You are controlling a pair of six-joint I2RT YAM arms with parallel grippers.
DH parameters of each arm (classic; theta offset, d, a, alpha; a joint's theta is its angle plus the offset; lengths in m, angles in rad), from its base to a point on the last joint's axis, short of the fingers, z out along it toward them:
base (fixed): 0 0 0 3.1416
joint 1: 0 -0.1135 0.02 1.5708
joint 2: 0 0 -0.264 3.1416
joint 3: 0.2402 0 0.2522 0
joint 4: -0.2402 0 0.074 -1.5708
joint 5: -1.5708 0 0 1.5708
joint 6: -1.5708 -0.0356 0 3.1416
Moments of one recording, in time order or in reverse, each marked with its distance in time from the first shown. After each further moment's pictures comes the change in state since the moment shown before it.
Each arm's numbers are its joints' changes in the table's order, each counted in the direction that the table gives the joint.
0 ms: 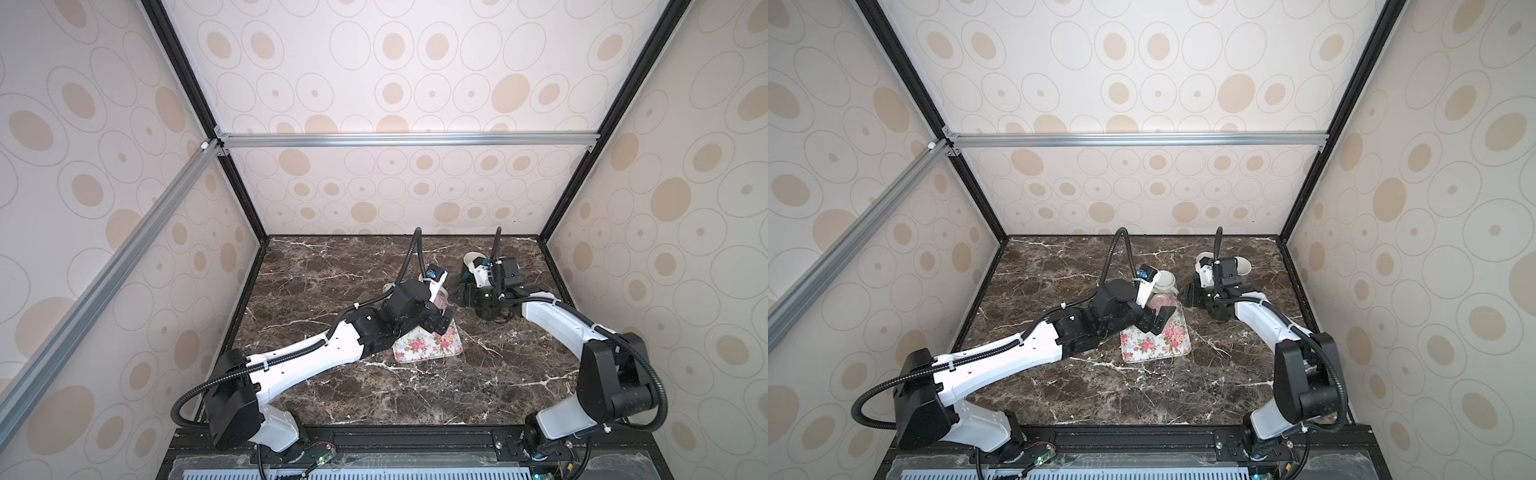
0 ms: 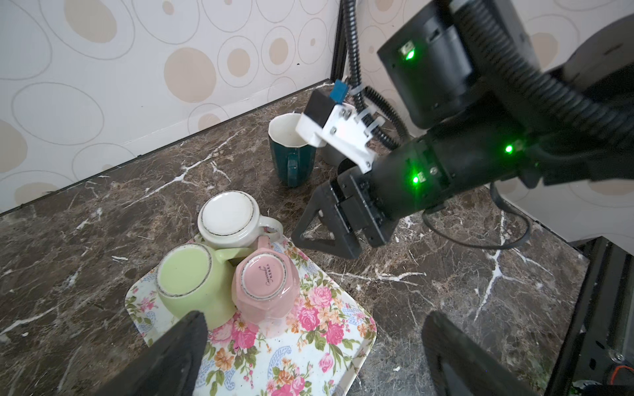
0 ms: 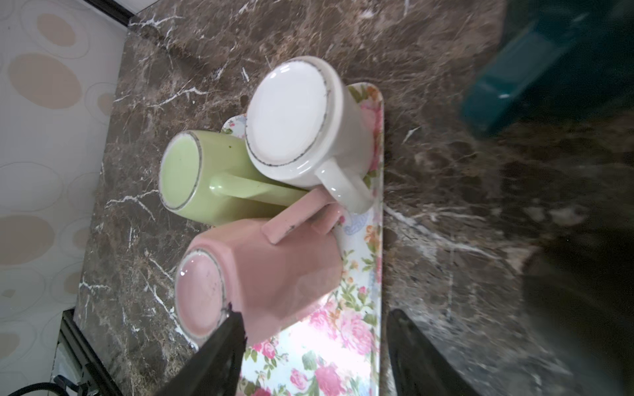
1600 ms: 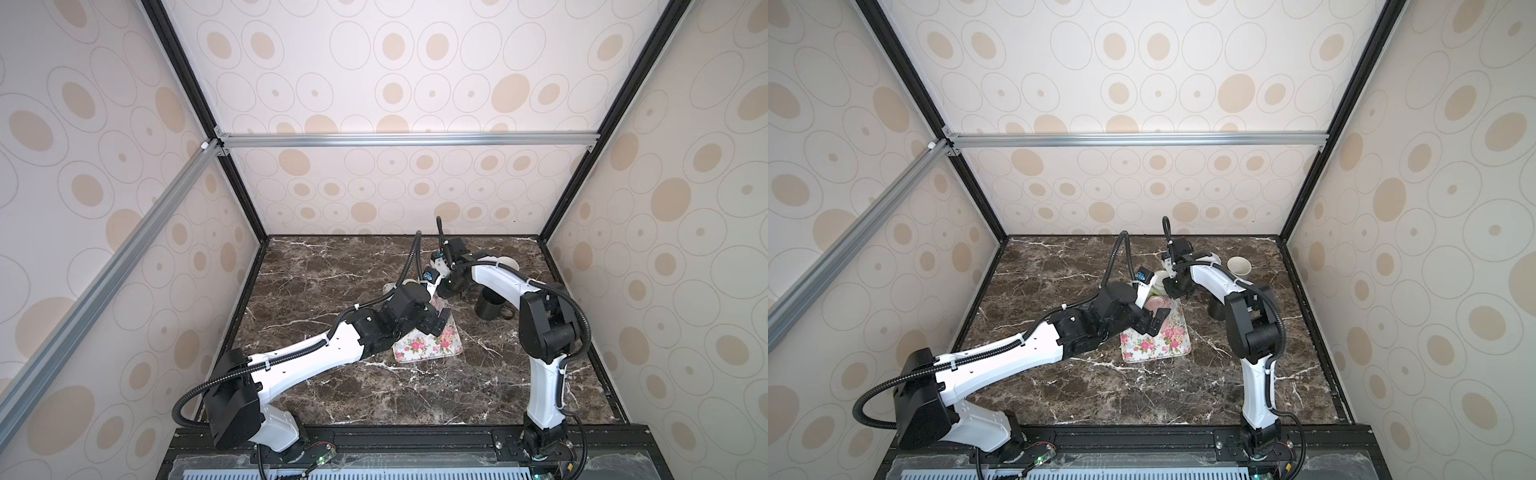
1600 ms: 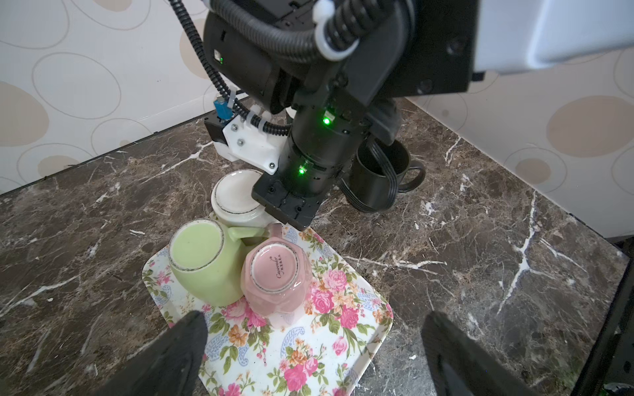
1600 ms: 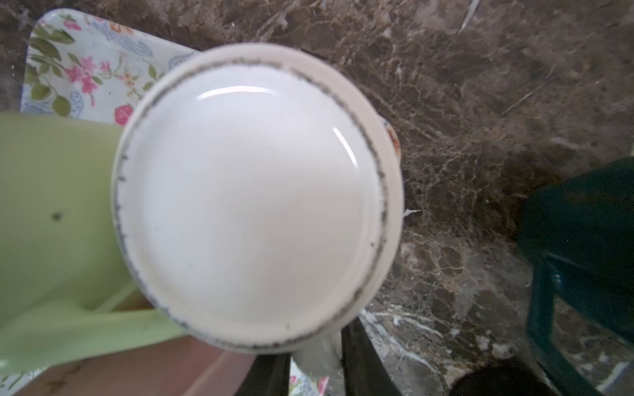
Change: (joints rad) left arm -0.003 0.004 -0.018 -0.040 0.032 0.022; right arm -0.150 0.499 0.639 -0.478 -0.370 0.390
